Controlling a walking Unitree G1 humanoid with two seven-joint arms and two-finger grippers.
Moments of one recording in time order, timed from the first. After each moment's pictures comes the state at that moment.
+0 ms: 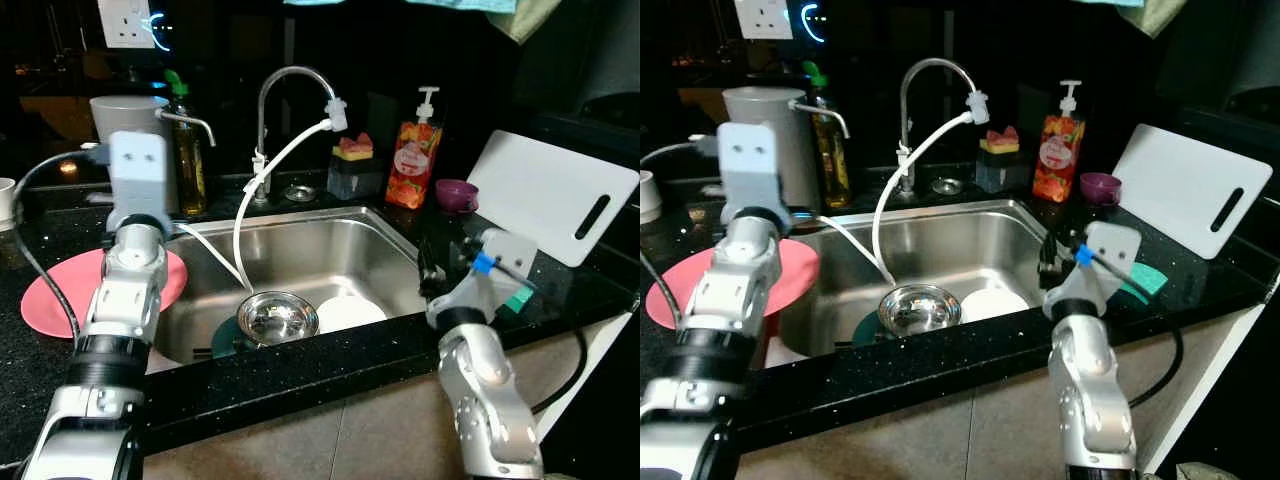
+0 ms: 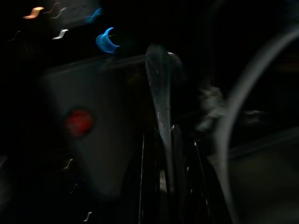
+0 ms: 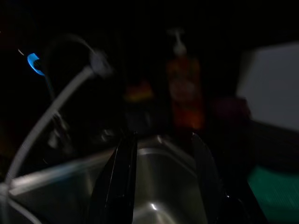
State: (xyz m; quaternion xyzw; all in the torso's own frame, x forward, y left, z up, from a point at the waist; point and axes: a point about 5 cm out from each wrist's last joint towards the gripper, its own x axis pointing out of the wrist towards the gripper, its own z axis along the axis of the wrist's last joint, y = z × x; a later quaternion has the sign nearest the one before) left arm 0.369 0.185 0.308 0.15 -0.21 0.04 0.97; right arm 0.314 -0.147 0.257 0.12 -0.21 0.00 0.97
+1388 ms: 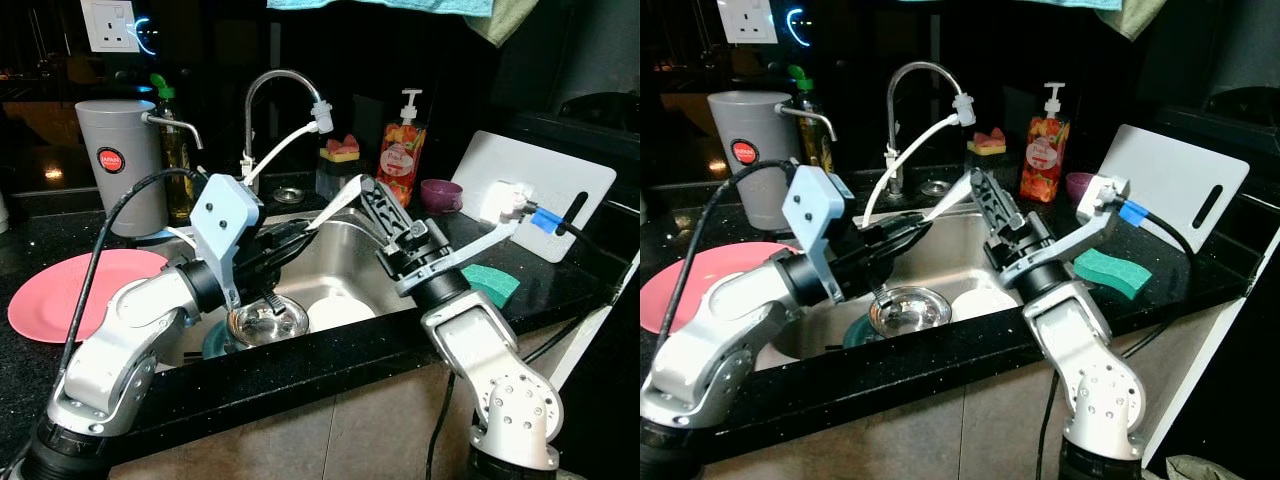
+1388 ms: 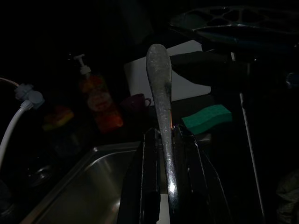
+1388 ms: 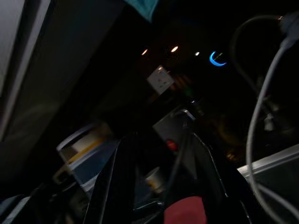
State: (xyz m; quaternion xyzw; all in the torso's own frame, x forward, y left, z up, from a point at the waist) left arm 0.288 0.117 0.300 0.13 -0.23 -0.40 0.88; right arm 0.281 -0.101 0.298 0.43 -0.14 0.36 0.82
